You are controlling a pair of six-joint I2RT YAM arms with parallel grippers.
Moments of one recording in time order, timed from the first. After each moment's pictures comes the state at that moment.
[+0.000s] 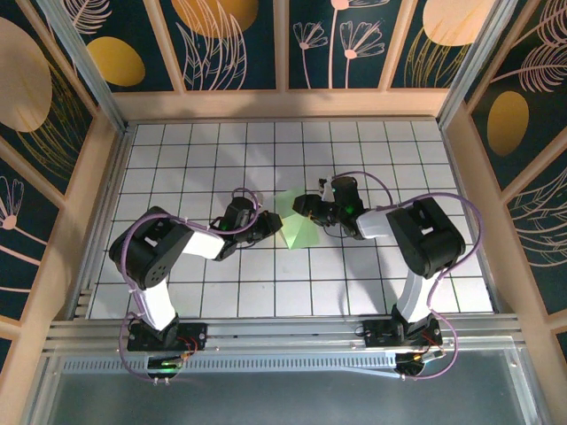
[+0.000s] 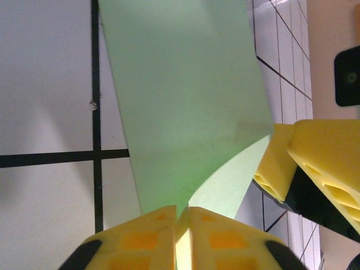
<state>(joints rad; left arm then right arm) -0.63 1.82 0.64 0.61 0.30 -1.02 0.47 1.81 0.74 0.47 -0.55 0.86</state>
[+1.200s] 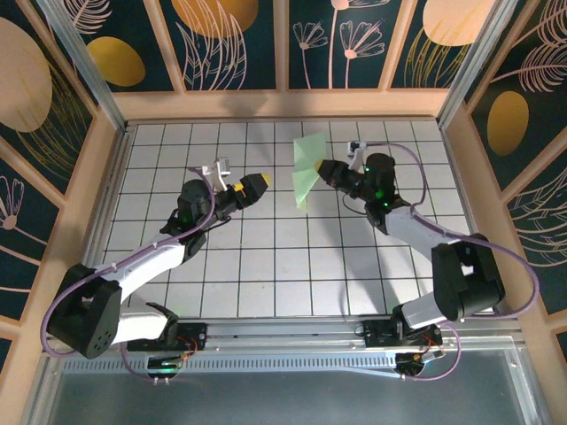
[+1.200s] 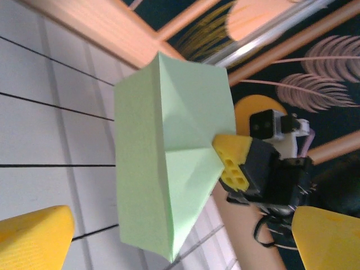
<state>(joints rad) -0.50 1.29 0.62 0.57 0.39 -0.98 0.34 1.43 0.78 0.47 -0.53 0.88</state>
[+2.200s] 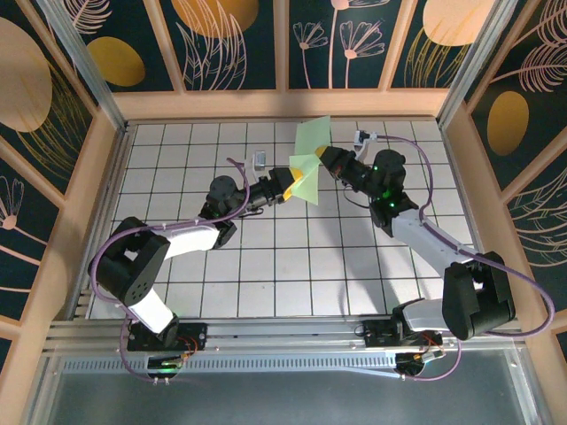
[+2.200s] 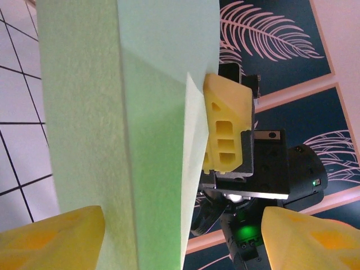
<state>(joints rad) -0.62 1.66 0.78 1.05 0.57 -1.37 0.36 1.33 0.81 0.51 -0.52 1.10</state>
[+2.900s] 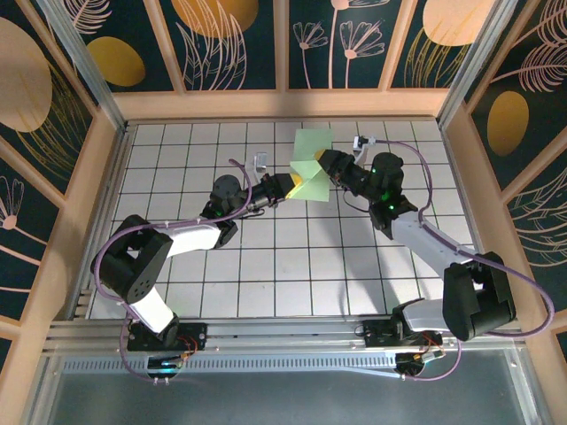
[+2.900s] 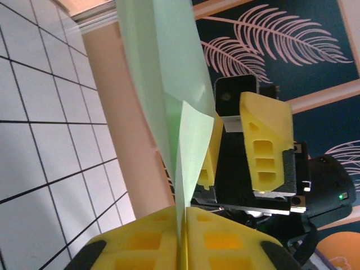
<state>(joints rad) -0.62 1.67 0.78 0.97 0.54 -1.32 0.37 1.32 0.79 0.46 -0.50 1.09</state>
